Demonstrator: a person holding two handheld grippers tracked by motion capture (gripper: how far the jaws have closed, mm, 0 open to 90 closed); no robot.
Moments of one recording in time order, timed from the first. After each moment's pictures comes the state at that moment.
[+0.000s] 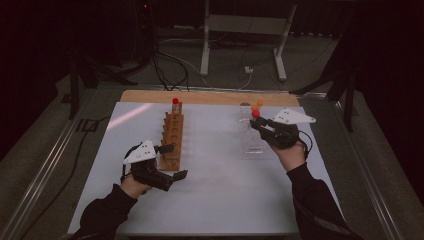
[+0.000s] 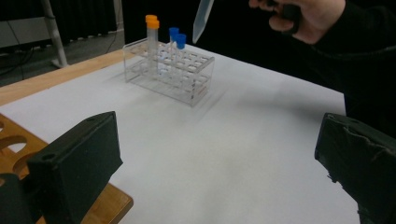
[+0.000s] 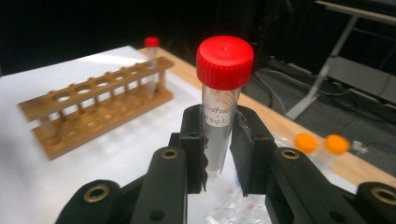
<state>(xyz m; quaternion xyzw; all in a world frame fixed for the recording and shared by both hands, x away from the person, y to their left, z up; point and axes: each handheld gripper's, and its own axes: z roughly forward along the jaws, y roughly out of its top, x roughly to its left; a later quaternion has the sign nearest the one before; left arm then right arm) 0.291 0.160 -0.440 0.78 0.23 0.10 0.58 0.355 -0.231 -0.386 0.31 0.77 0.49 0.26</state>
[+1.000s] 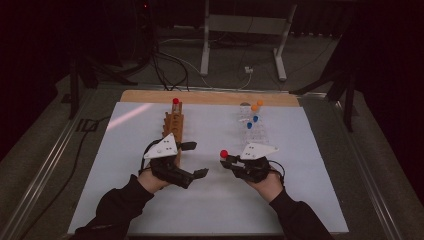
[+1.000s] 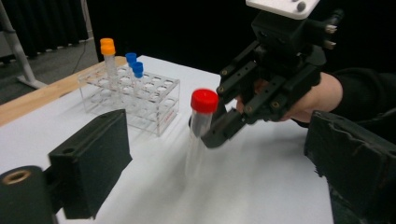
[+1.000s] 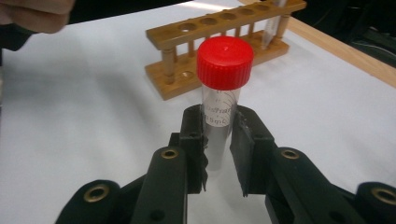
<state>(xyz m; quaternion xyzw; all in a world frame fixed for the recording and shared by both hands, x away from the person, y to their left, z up) 0.294 0.107 -0.414 0.79 0.18 0.08 0.58 0.302 -0.168 -0.444 0.23 0.84 0.47 0.14</state>
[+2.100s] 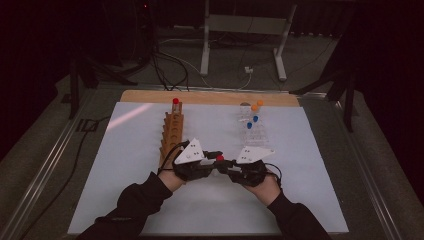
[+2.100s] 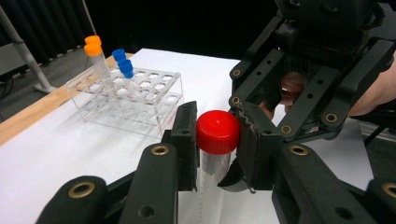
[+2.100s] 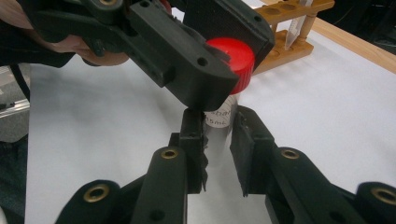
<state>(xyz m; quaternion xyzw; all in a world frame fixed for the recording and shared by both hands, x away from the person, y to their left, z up) 0.300 0.060 -0.428 0.82 0.14 0.13 0.54 0.294 -0.160 -0.444 0.22 0.85 0.47 0.12</state>
